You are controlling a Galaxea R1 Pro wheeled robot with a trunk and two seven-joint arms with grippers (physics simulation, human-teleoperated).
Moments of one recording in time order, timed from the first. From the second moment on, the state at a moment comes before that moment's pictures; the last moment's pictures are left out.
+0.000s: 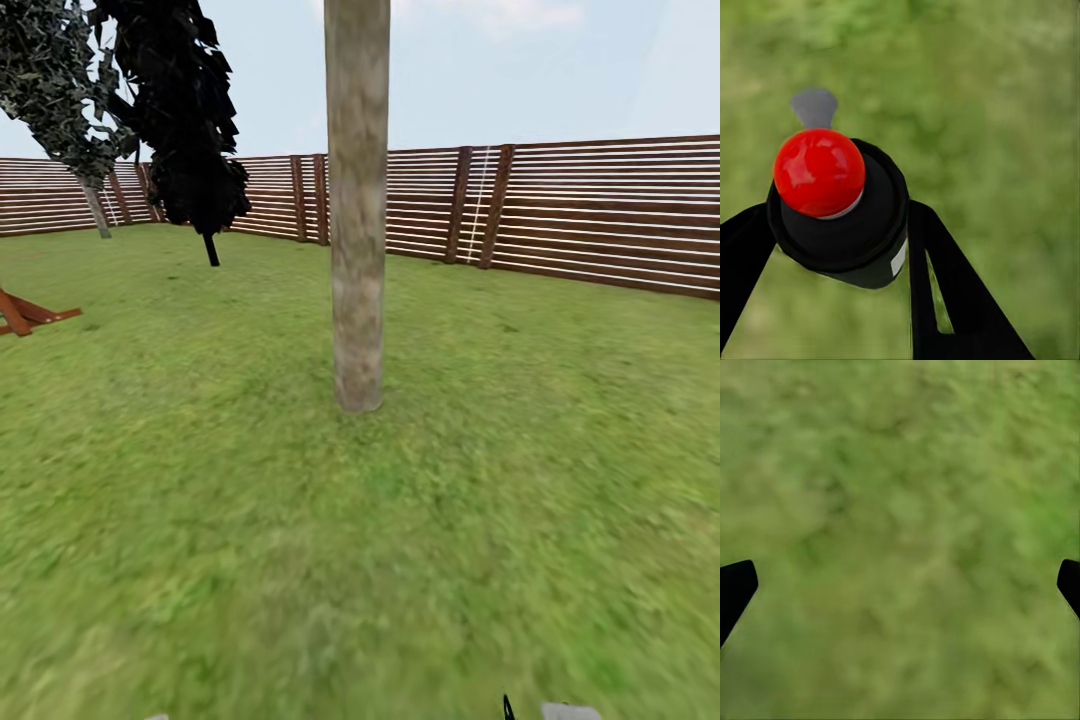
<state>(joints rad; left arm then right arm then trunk) -0.23 0.11 0.67 -0.29 -0.32 -0.39 -0.20 -0.30 -0.02 -0.61 -0.17 0.54 -0.60 -0.07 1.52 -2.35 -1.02</state>
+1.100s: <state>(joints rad) -0.23 0.11 0.67 -0.28 -0.32 -0.39 -0.21 -0.30 -0.02 -0.61 -0.17 0.54 -0.60 -0.07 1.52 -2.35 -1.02</state>
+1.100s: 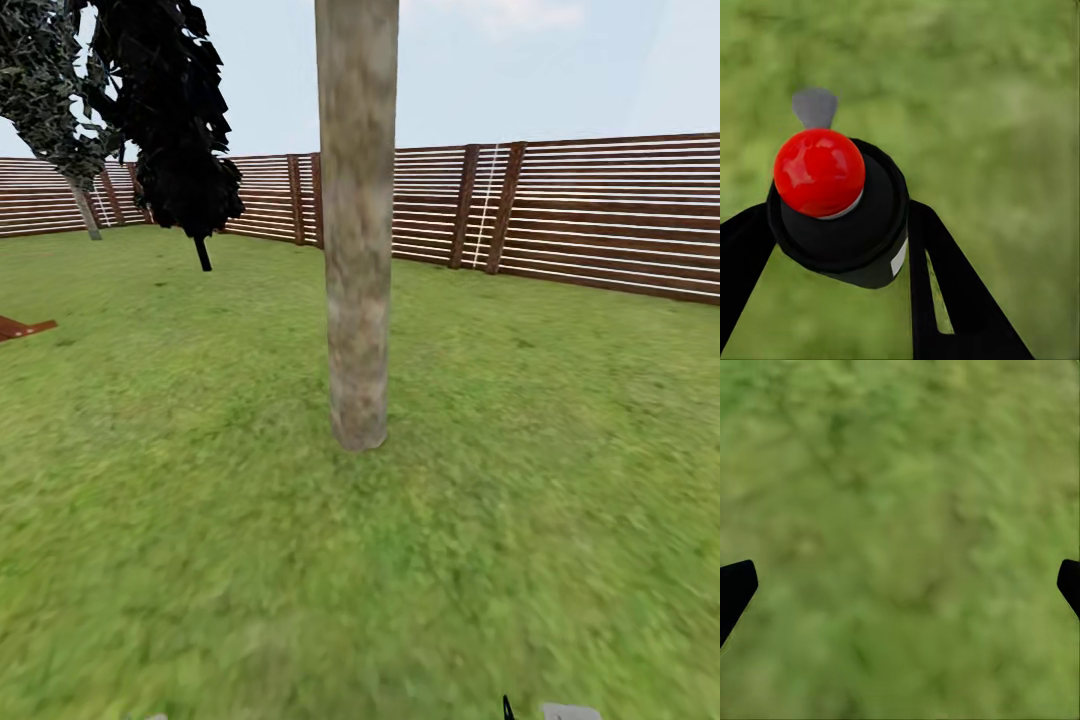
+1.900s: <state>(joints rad) -0.23 0.11 0.67 -0.28 -0.32 -0.39 -0.20 -0.30 -0.02 -0.61 -0.17 0.54 -0.60 -0.07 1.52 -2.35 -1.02</state>
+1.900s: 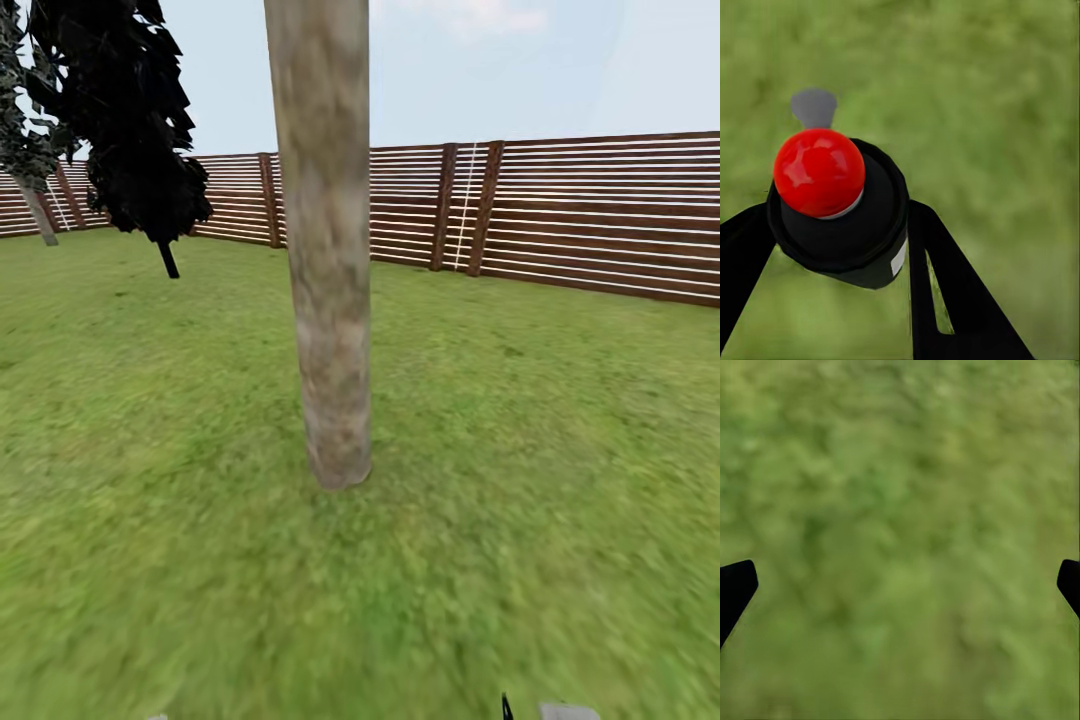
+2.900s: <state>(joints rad) -0.24 0.13 0.60 -0.30 -0.44 -0.41 -0.24 -0.30 -0.03 -0.52 -0.24 0.60 -0.60 -0.07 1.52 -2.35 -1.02</state>
